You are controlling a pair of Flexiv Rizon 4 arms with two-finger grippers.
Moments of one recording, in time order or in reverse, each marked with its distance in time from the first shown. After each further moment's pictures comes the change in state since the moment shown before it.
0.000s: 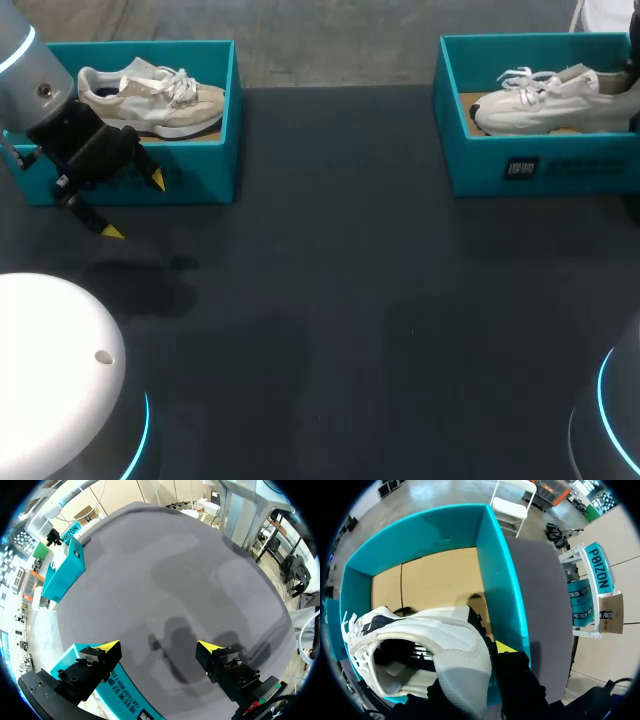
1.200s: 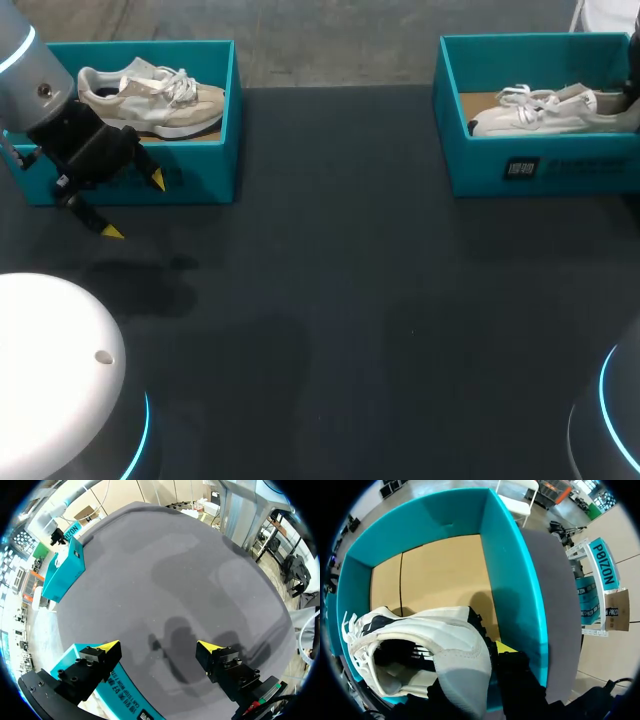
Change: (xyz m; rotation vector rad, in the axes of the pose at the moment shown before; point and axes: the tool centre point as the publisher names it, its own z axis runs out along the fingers) left arm 0.000 0.000 0.000 0.000 0.000 0.000; right arm 0.006 -0.025 0.025 0.005 0.044 -0.003
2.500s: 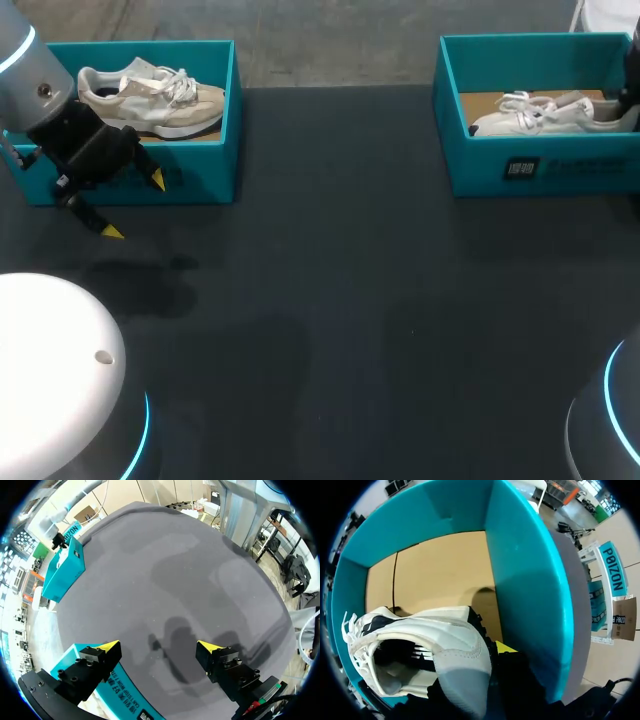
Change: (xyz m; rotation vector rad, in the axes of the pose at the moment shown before) left arm 0.000 0.000 0.000 0.000 0.000 0.000; right arm 0.001 0.020 0.038 0.008 0.047 -0.031
